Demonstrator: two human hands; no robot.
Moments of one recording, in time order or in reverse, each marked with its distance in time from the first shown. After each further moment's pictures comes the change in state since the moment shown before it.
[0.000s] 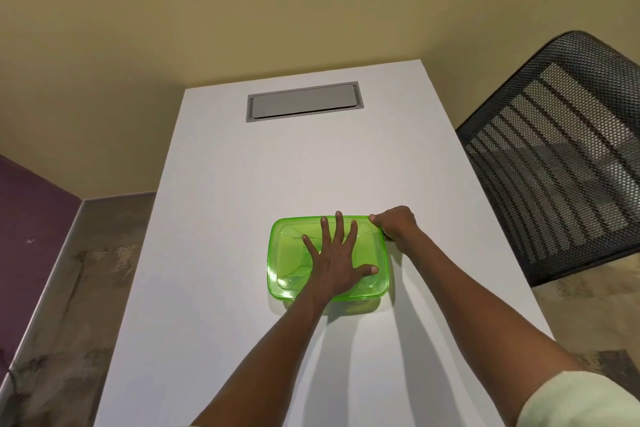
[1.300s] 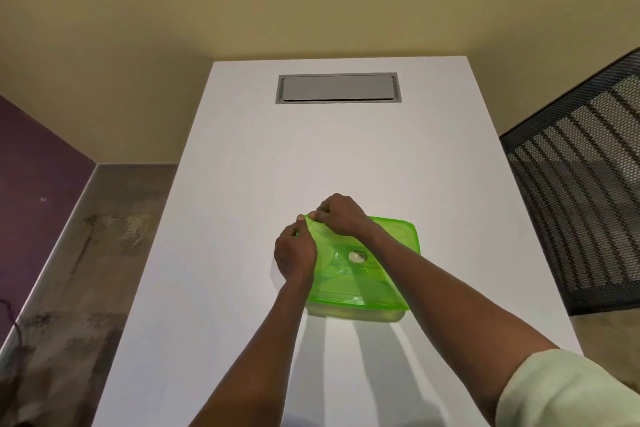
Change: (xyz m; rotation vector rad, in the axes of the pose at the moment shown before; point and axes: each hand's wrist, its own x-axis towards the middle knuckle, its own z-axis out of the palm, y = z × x) left_hand -0.005 -0.084 -0.034 -0.949 0.585 -0.820; right_hand -0.028 -0.078 0.130 -0.591 -0.385 -0.542
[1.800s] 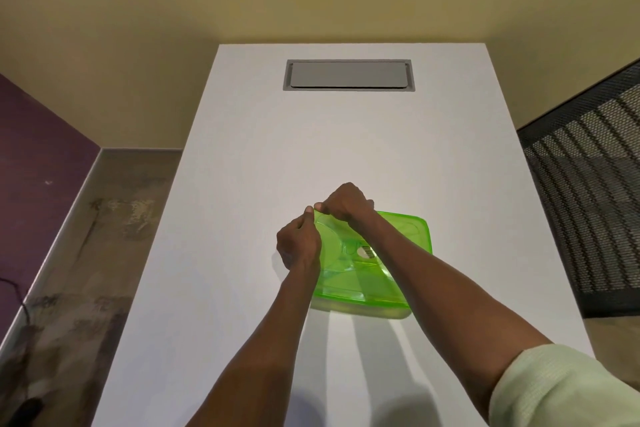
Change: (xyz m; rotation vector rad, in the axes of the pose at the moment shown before) left_hand 0.011 -0.005 0.002 -0.199 0.037 -0.168; right_hand 0.032 -0.004 0.014 0.004 0.053 0.347
